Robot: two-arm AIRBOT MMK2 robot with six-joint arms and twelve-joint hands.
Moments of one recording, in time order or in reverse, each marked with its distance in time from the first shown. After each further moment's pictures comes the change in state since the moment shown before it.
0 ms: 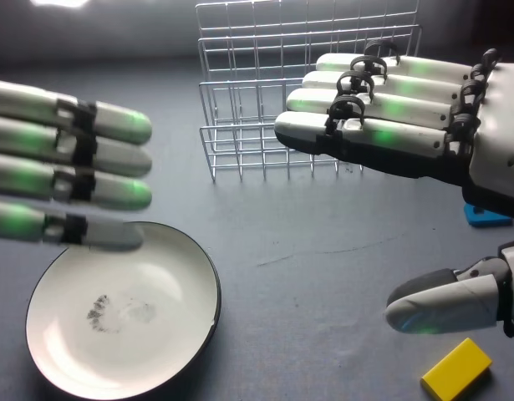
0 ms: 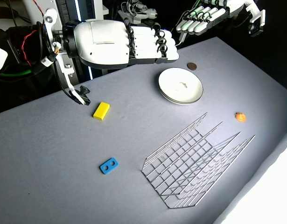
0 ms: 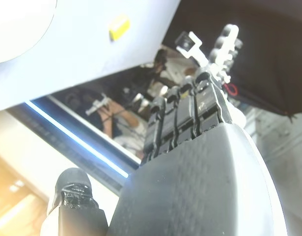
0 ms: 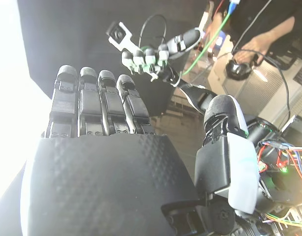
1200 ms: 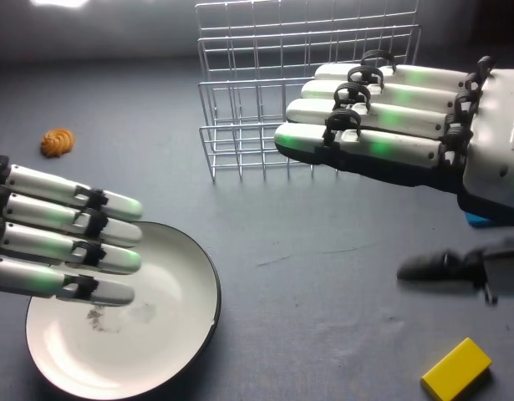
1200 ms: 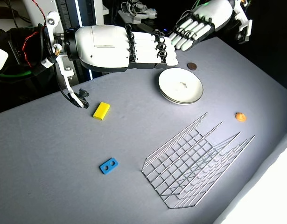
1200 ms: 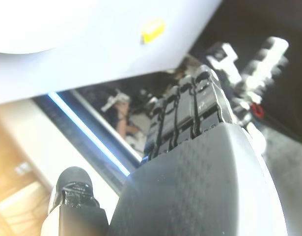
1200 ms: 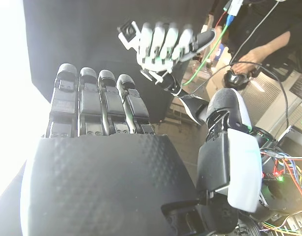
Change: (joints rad) left arm 0.136 -0.002 -0.040 0.088 0.179 -0.057; right arm 0.000 -0.002 0.000 0.001 -0.034 -0.038
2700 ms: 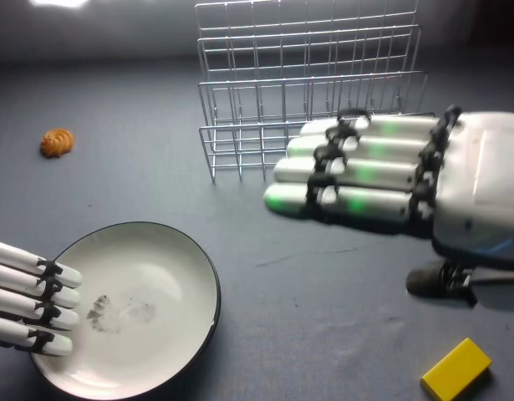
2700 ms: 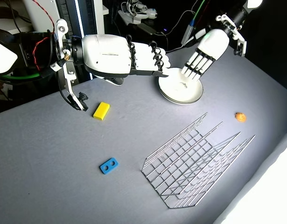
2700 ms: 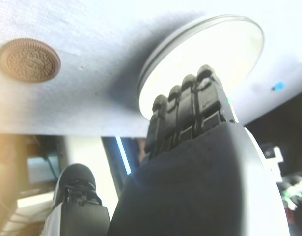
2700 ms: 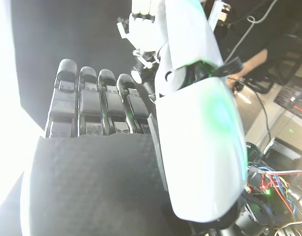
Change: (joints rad) left arm 0.388 -0.117 0.138 -0.040 0.190 0.039; right arm -0.010 -0.039 -0.001 -0.089 -0.094 -0.025
